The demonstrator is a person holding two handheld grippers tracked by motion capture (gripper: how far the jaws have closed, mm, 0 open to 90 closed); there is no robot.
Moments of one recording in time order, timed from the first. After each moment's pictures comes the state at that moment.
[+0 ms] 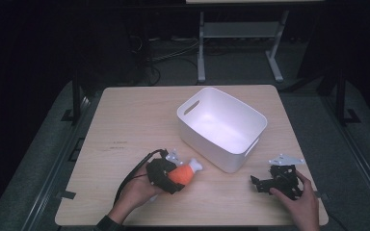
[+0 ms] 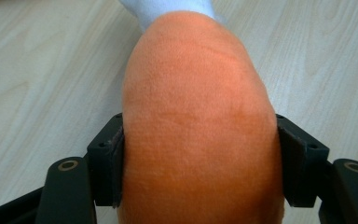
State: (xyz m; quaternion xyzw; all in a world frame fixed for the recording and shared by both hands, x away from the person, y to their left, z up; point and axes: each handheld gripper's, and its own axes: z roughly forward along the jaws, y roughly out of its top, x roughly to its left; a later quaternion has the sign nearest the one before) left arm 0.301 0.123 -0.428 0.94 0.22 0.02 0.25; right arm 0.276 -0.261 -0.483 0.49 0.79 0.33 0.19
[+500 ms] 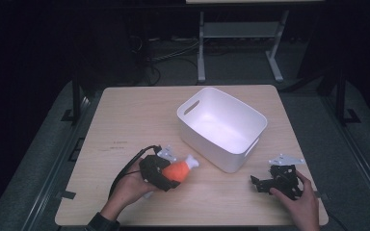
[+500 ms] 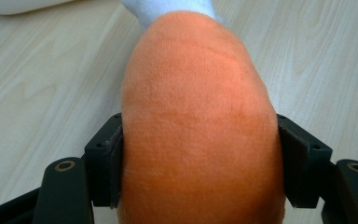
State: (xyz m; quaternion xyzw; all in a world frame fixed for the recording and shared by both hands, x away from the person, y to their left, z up) left arm 0.304 0.140 -0.409 0.94 0.20 0.02 0.27; right arm 0.276 -0.261 -0.483 0.49 0.79 0.33 0.19
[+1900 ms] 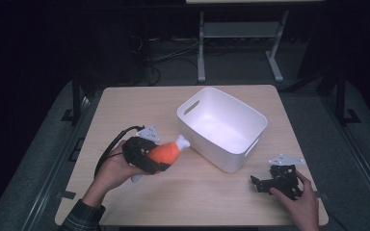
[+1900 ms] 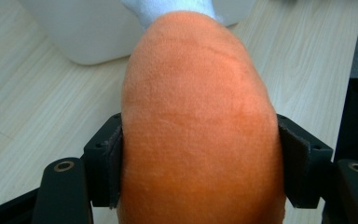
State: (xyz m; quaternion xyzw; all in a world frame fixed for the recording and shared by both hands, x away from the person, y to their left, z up) left arm 0.320 0.171 -0.348 0.92 0.21 0.04 0.32; right arm 0.276 -0.261 -0.483 0.49 0.79 0.33 0.18
